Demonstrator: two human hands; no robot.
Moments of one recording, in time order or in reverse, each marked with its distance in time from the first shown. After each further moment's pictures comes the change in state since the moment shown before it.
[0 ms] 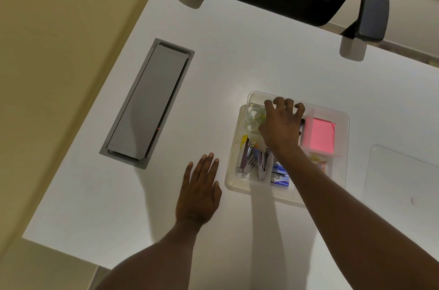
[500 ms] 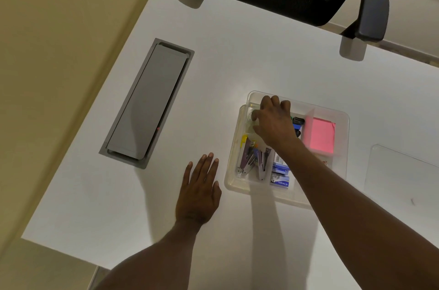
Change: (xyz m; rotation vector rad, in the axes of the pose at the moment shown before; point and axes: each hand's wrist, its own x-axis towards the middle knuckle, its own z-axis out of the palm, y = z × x) left_hand 0.000 0.000 0.000 0.009 -0.013 -0.007; right_hand 0.013 -0.001 0.002 -0.061 -0.049 -0.275
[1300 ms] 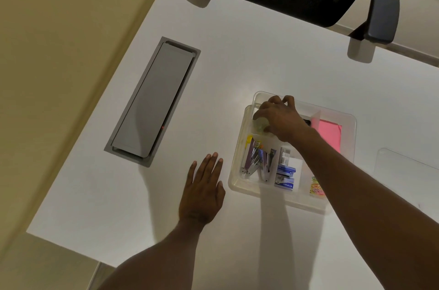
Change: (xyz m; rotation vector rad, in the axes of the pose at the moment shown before) left_hand 0.001 0.005 -0.013 -0.024 -0.045 -0.010; right_hand 0.016 0.023 -0.007 0.055 -0.208 -0.244
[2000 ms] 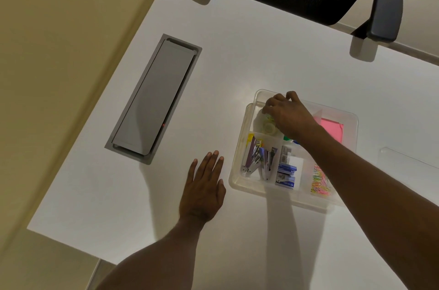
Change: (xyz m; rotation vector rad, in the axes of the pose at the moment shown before) left_hand -0.001 0.000 0.000 -0.019 0.018 0.010; right_hand -0.001 0.015 0.003 -0.160 0.098 -0.051
